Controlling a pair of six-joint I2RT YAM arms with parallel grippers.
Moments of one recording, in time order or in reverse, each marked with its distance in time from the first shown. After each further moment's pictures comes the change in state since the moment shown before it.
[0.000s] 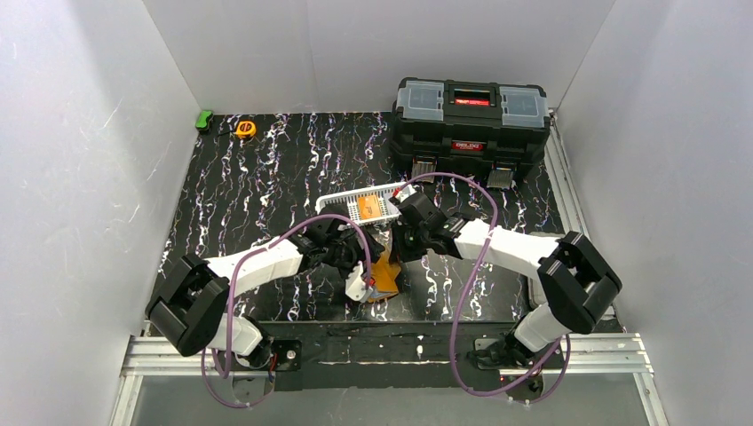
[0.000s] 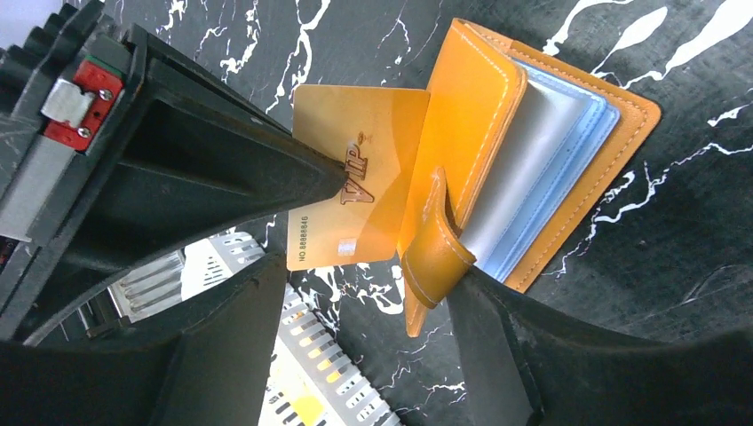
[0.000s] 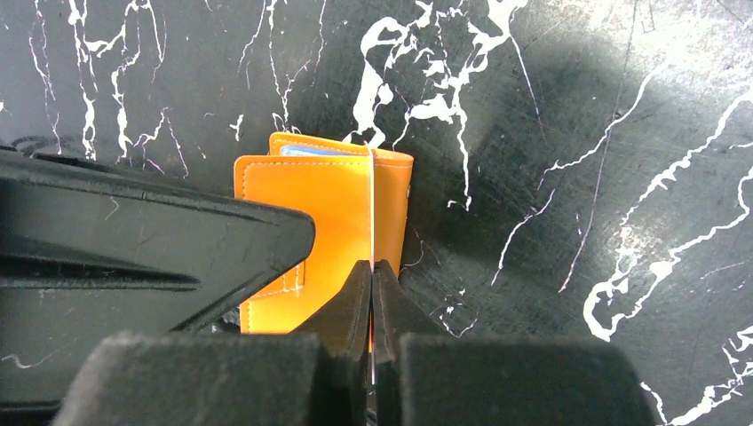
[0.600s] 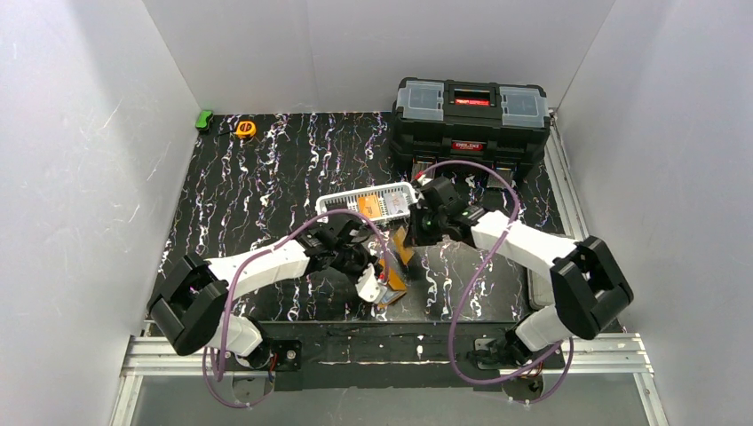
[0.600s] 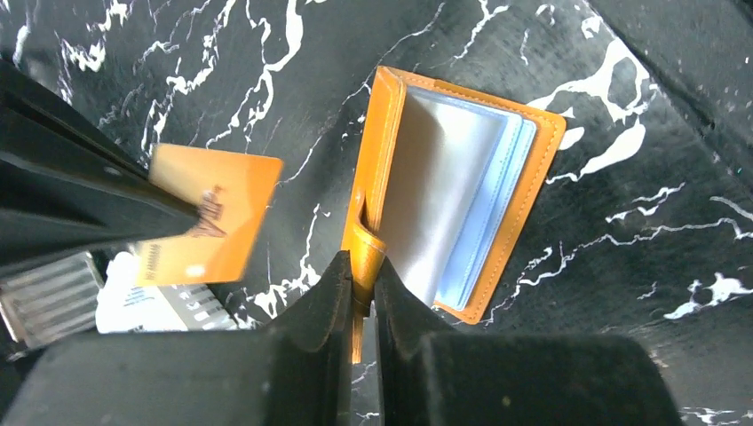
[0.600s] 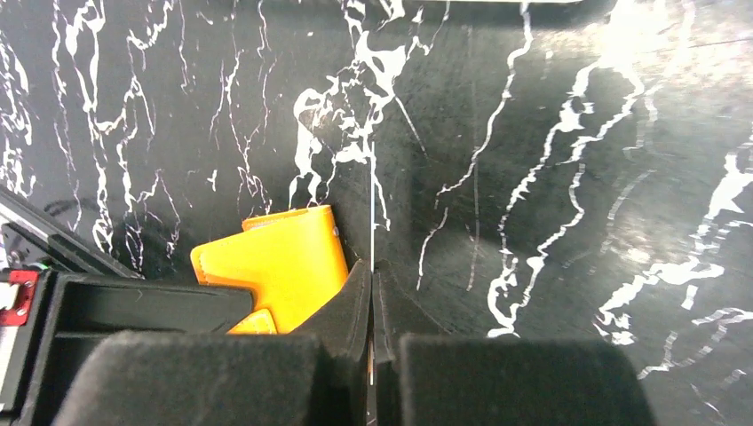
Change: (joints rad) left arm -0.093 0.006 0.058 -0.111 -0.038 -0.206; right arm -0.142 -0.031 0.004 -0.016 -0.034 -0.024
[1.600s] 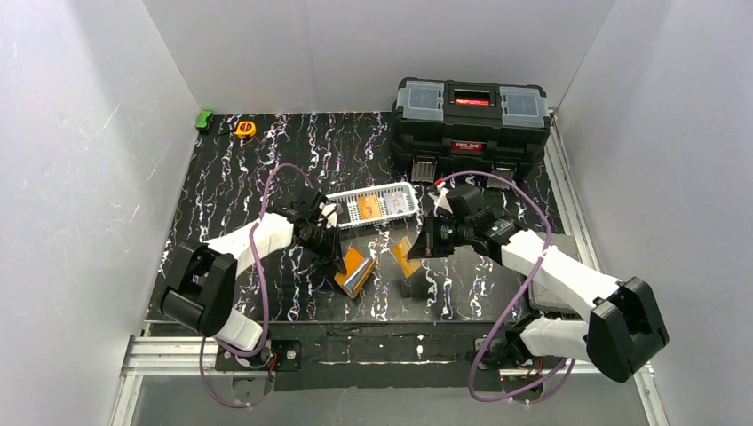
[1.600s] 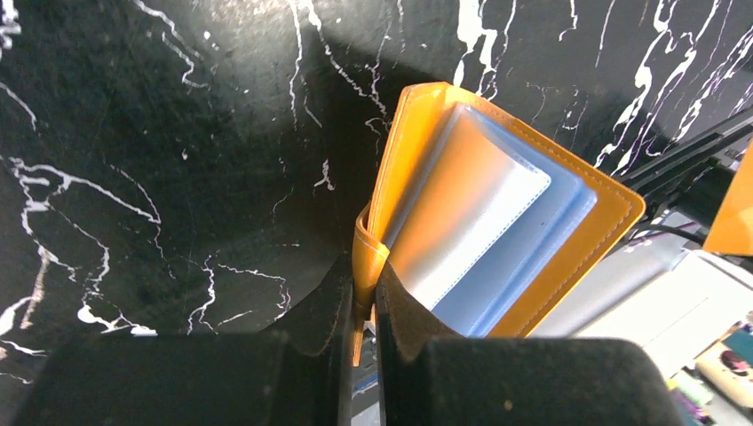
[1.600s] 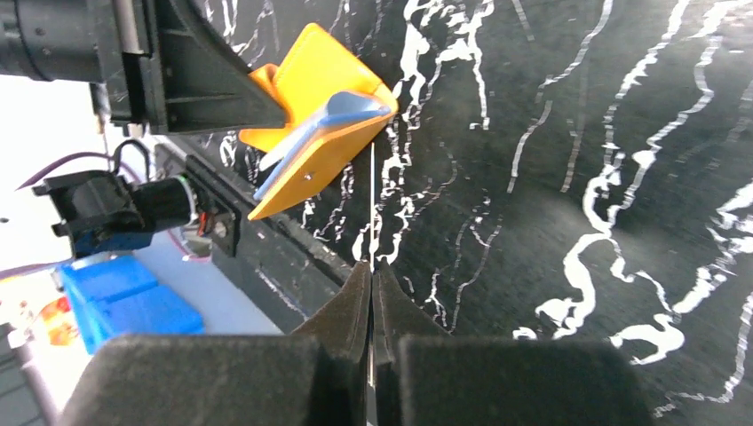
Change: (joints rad) left arm 0.336 0.098 0.105 -0.274 -0.166 -1.936; right arm -0.072 -0.303 -0.126 -0.071 -0.194 0.095
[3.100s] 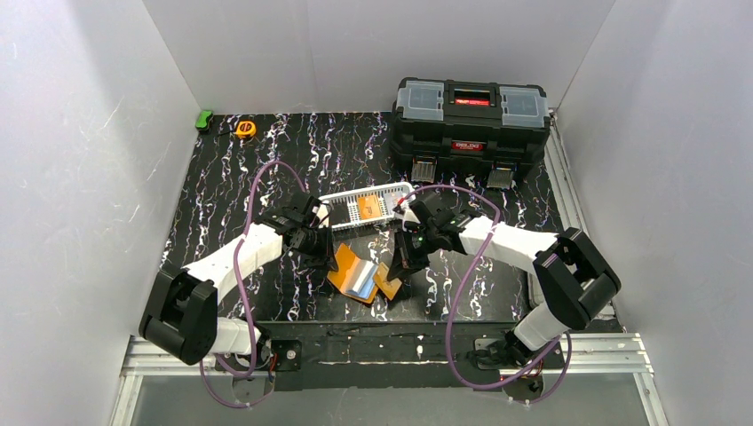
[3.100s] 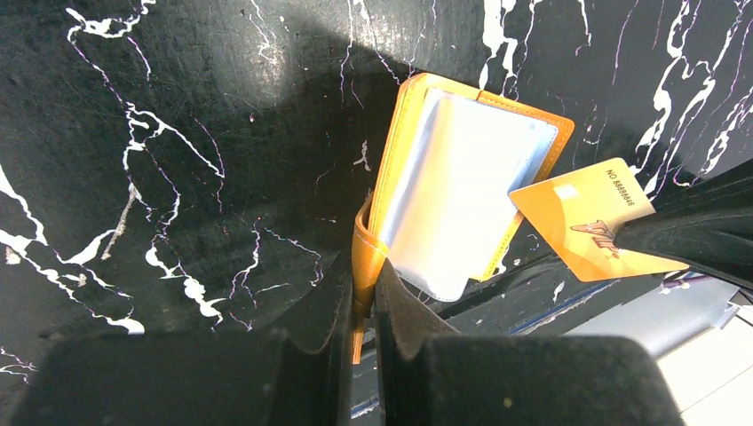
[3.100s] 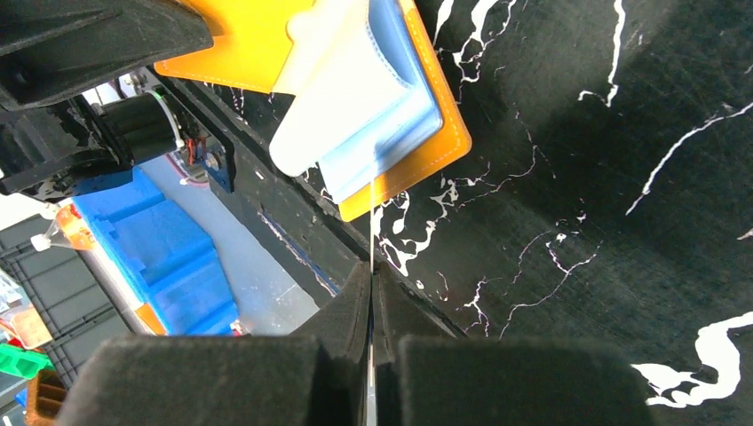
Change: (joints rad) left arm -0.017 -0.161 -0.059 -0.022 -0.147 -0.043; right arm 0.119 0.356 0.084 0.050 -0.202 0.017
